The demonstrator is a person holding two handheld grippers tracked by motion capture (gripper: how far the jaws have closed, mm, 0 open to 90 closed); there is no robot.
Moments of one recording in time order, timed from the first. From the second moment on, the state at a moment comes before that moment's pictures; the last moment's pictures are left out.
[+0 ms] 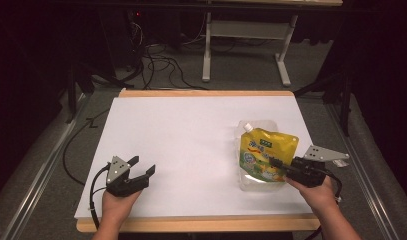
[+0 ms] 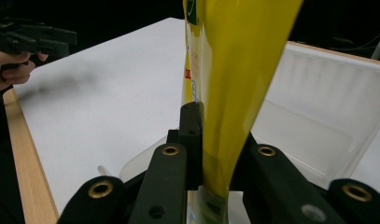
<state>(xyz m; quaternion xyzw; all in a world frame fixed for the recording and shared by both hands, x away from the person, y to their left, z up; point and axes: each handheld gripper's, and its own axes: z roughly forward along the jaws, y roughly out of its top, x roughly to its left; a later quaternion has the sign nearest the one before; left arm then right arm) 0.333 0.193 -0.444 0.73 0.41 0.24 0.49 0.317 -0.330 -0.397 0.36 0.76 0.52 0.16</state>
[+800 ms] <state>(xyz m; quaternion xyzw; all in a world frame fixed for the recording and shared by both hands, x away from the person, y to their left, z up) 0.333 0.188 -0.445 0.74 0.40 0.23 0.49 0.309 -0.337 -0.403 0.38 0.75 0.52 0.17</state>
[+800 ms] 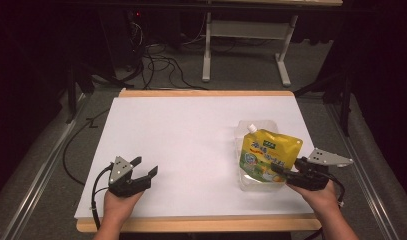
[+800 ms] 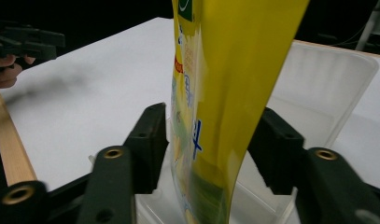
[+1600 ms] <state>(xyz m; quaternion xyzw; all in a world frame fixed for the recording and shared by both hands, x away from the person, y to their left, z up) 0.328 0.172 -0.444 0.75 0.38 0.21 0.50 0.253 -0.344 -0.367 0.40 0.71 0.53 0.23</state>
